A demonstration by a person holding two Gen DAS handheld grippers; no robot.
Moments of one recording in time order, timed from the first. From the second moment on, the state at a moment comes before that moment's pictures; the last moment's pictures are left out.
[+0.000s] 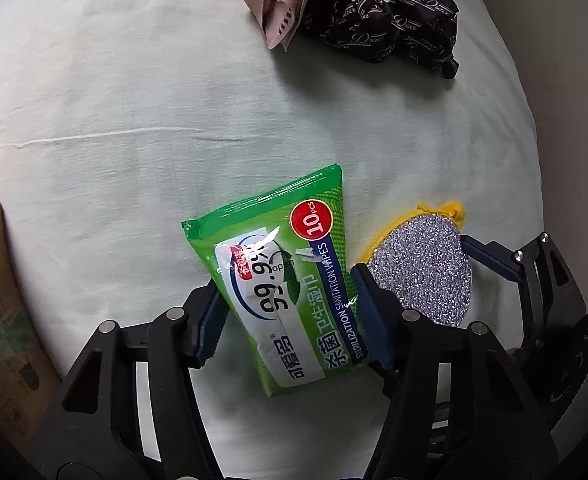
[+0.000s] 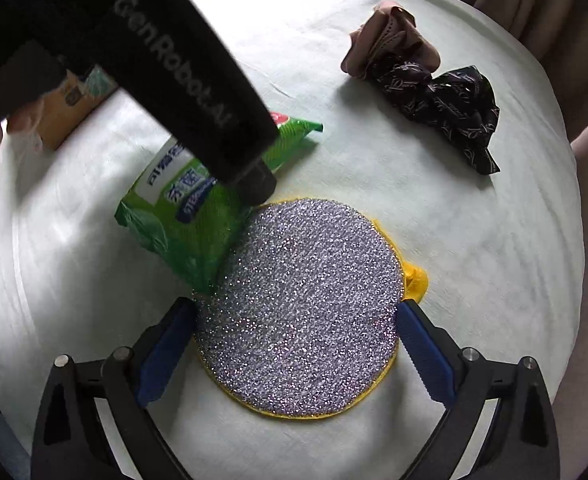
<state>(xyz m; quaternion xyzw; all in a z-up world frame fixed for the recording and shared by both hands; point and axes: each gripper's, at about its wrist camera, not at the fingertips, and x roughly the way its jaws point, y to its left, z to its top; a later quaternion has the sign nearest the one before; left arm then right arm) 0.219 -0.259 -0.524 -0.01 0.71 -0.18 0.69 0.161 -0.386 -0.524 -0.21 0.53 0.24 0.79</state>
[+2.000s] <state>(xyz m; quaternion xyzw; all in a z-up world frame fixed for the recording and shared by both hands) 0.122 0.048 -0.159 -0.03 0.48 -0.14 0.86 0.103 -0.176 -0.173 -0.05 0.40 0.13 0.90</state>
